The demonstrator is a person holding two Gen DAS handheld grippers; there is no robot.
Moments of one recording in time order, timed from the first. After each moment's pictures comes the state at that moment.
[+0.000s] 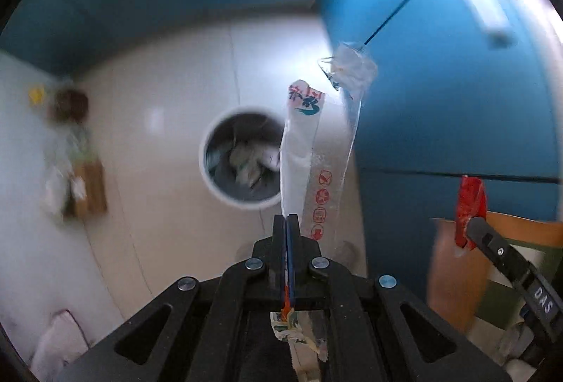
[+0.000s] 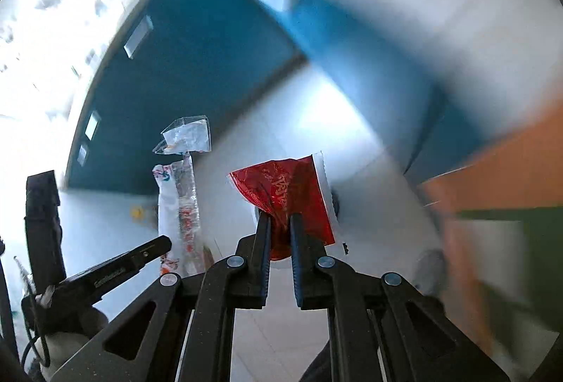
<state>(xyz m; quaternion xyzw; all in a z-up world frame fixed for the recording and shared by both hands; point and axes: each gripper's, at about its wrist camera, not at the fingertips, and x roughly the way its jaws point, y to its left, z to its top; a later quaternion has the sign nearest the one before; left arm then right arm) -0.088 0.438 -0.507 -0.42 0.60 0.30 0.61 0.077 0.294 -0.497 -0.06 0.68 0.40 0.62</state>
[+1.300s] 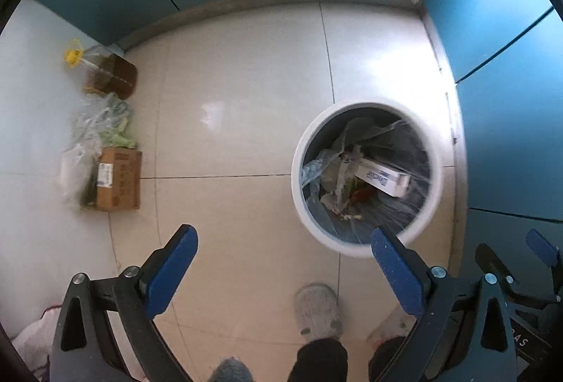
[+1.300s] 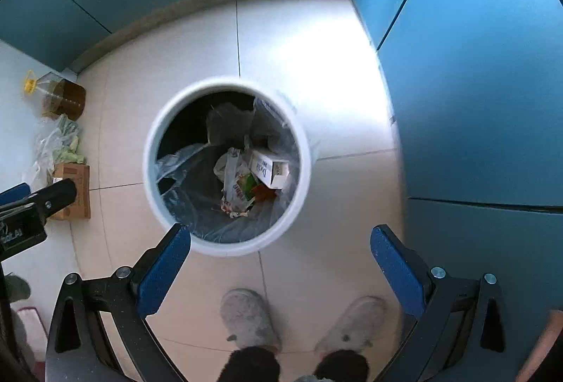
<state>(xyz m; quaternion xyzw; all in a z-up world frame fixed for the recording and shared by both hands) -0.182 0.476 -0.647 -0.36 0.58 0.44 0.58 -0.018 0.402 -0.689 -0.34 0.57 0.41 0.62</state>
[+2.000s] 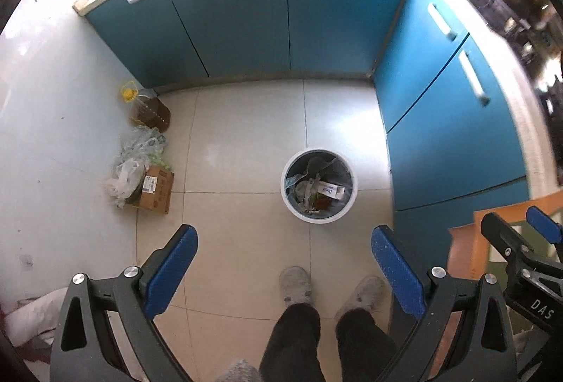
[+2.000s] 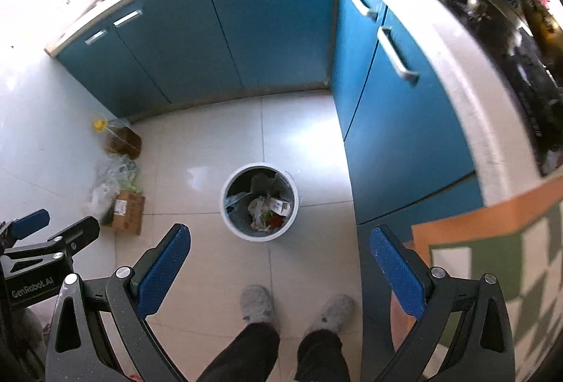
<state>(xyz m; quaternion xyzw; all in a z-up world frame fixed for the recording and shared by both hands) -0.218 0.364 -0.321 -0.34 0.50 0.46 0.65 -0.036 0.299 -0.292 -0.29 0.49 0.47 0.67</state>
